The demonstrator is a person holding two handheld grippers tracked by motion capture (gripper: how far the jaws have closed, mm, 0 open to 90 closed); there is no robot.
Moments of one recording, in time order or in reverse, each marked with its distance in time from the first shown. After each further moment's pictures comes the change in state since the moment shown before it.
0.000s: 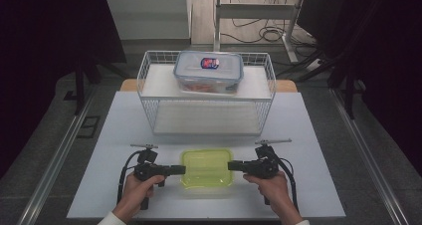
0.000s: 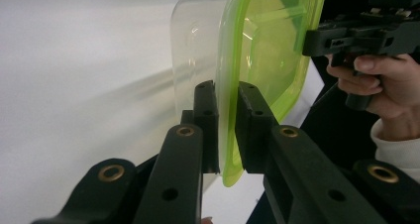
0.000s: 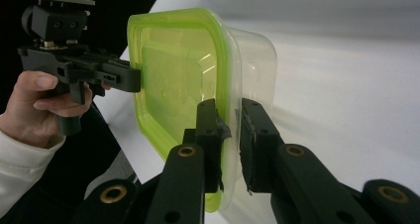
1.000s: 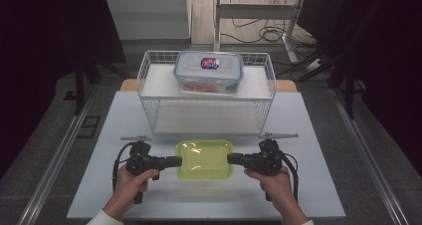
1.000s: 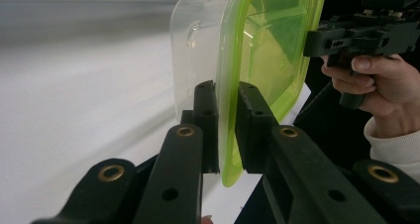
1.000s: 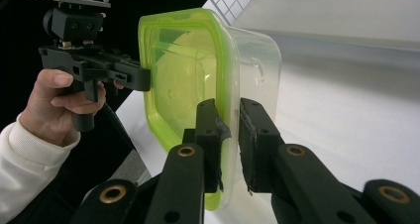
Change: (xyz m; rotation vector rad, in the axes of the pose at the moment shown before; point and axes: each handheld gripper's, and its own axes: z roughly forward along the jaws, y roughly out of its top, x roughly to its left) left arm -0.026 0.020 -0.027 -0.055 0.008 0.112; right arm 0.027 0.017 -0.020 -0.091 0.046 -0.088
